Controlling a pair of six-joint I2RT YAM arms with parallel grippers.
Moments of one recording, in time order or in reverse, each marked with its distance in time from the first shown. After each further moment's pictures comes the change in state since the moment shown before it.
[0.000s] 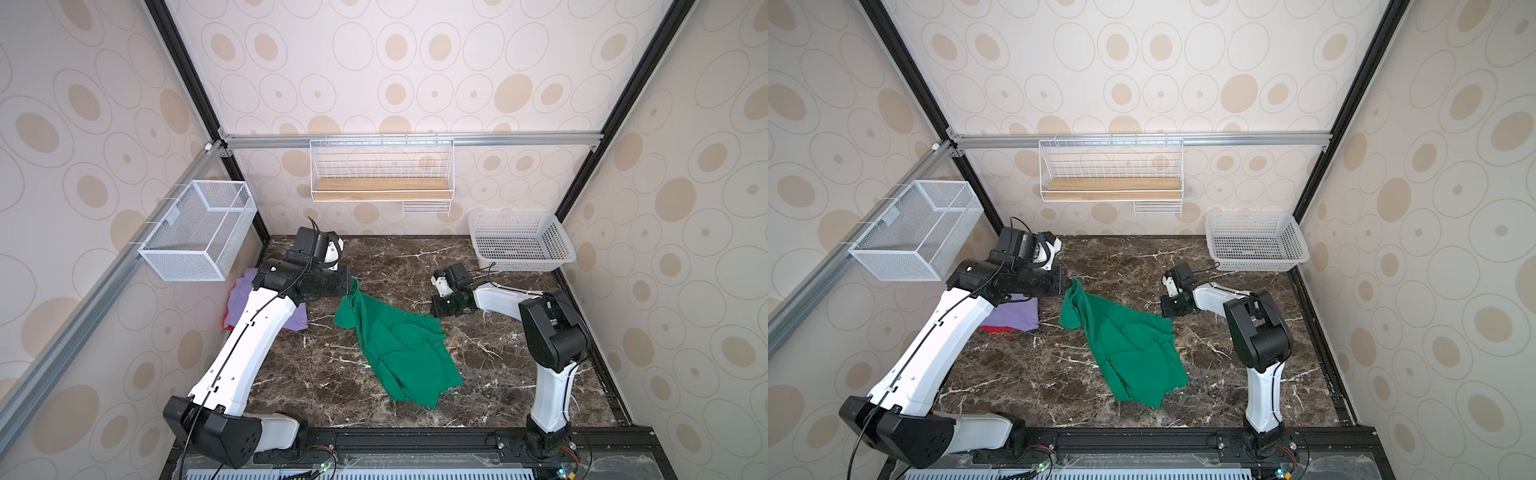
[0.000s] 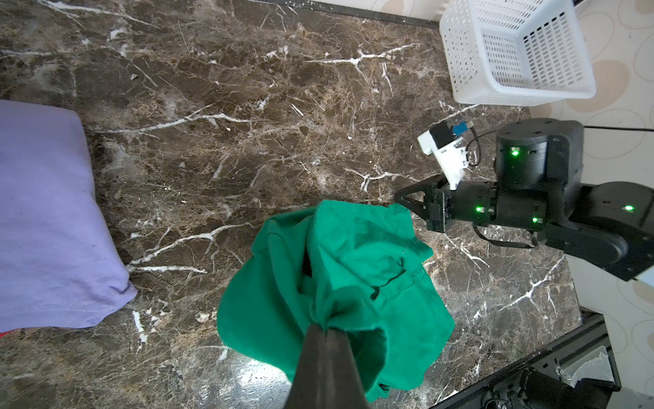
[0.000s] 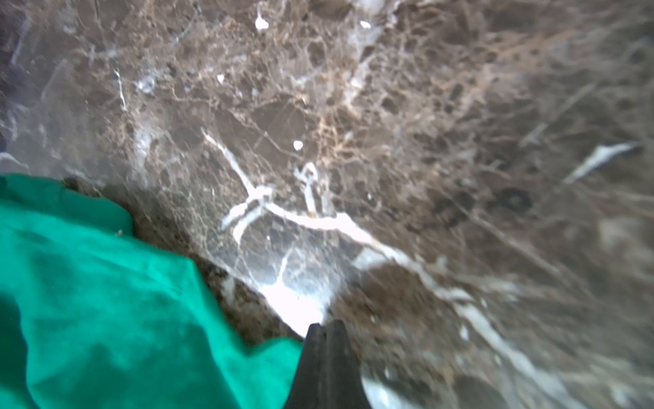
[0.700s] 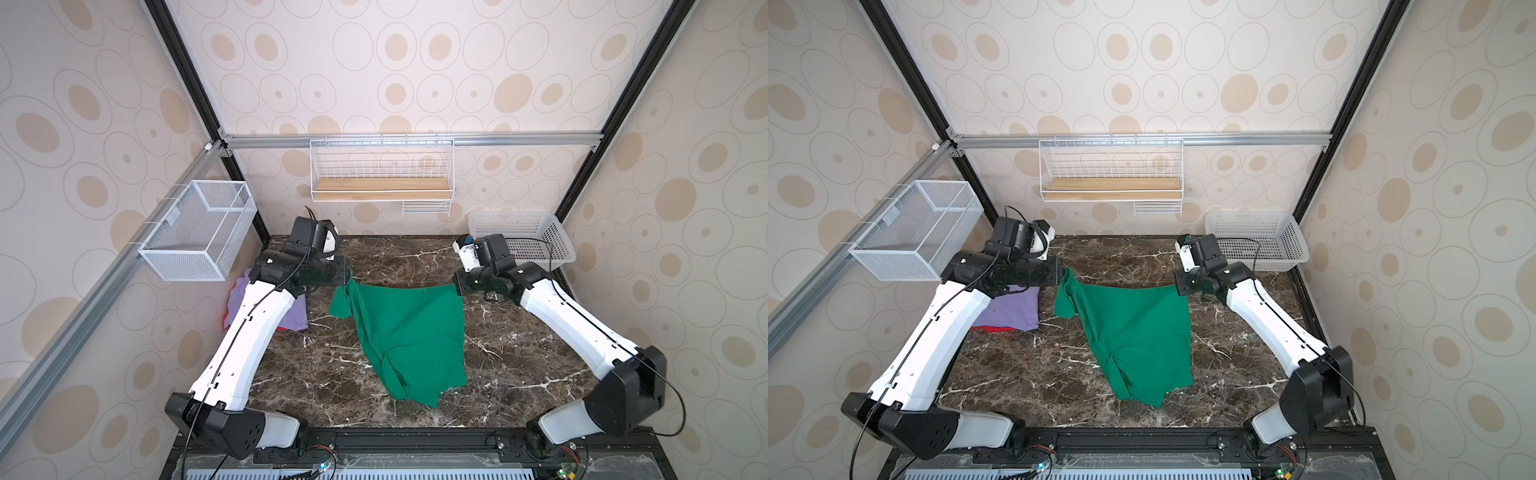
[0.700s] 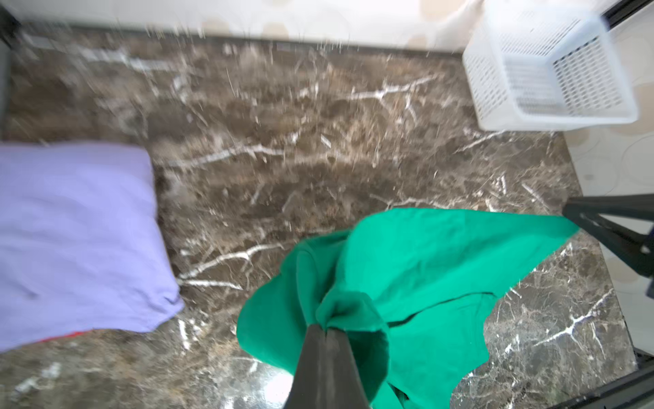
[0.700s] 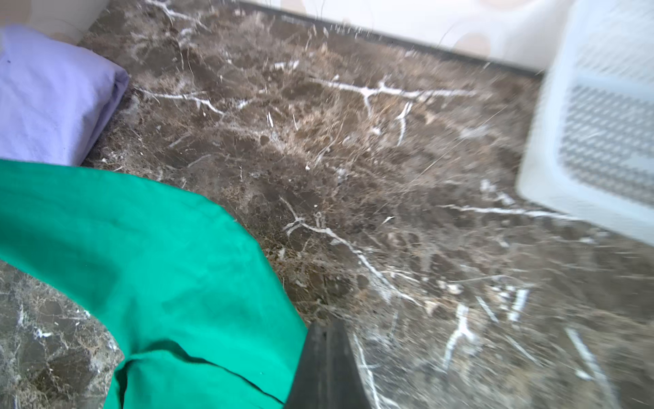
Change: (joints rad) left arm 0.001 0.035 0.194 -0.048 -0.128 0.041; right arm 0.013 -0.519 0.144 -0.344 0.208 -0.158
